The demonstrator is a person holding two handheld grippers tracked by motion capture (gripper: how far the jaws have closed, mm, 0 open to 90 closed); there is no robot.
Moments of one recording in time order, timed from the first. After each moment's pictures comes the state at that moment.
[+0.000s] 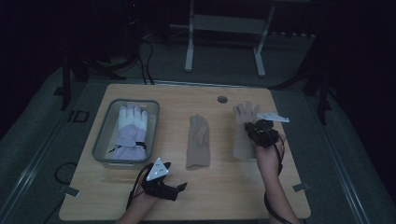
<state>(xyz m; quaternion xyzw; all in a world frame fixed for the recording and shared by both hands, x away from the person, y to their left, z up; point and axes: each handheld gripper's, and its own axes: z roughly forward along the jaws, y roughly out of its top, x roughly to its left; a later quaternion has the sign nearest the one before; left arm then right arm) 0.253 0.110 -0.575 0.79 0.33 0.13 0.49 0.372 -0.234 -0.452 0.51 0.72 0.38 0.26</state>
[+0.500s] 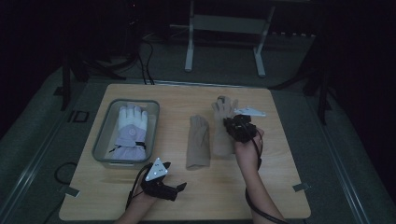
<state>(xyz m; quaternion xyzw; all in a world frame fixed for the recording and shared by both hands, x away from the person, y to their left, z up) 0.252 0.112 -0.573 0.79 0.32 0.13 0.50 0.378 -0.168 -0.448 0.48 0.74 0.41 0.24</state>
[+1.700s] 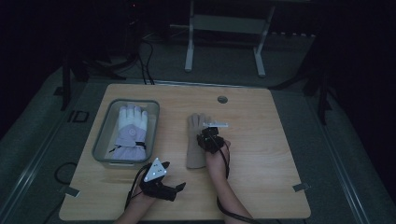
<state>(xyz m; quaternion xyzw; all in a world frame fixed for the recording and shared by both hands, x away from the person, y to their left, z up) 0.250 0.114 -0.571 0.79 0.32 0.14 0.50 0.392 -0.097 -0.539 0.52 0.76 0.36 0.17</state>
